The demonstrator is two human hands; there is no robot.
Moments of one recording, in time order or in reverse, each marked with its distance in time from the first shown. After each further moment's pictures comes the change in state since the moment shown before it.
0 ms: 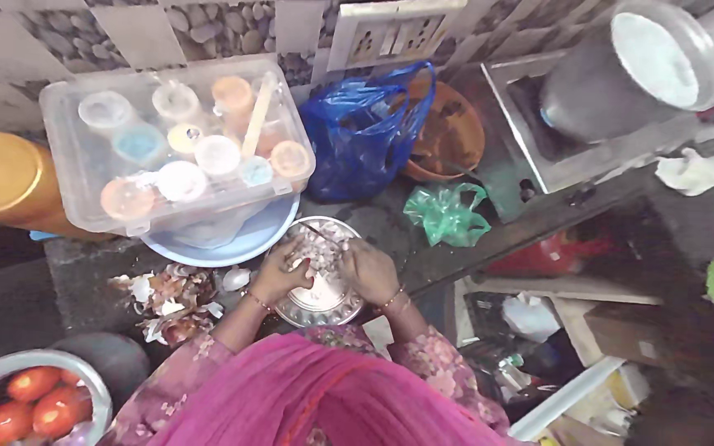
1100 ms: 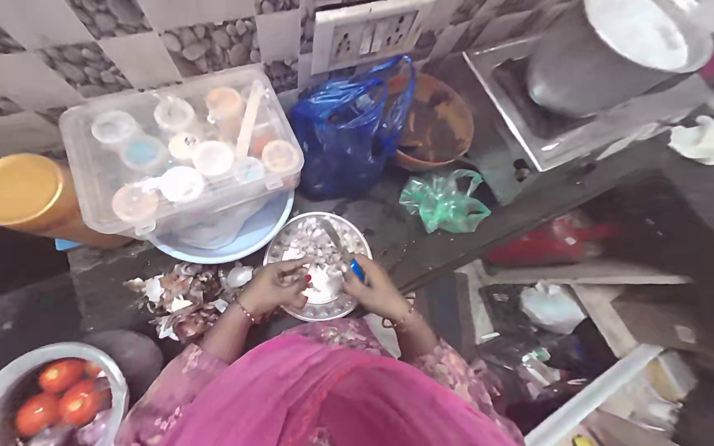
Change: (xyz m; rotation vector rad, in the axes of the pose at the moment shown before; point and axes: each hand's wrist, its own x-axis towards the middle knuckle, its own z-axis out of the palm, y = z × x) left_hand -0.030 -0.001 -0.016 0.111 -0.263 0.017; right_hand -0.044 0.010 0.008 0.754 -0.122 0.052
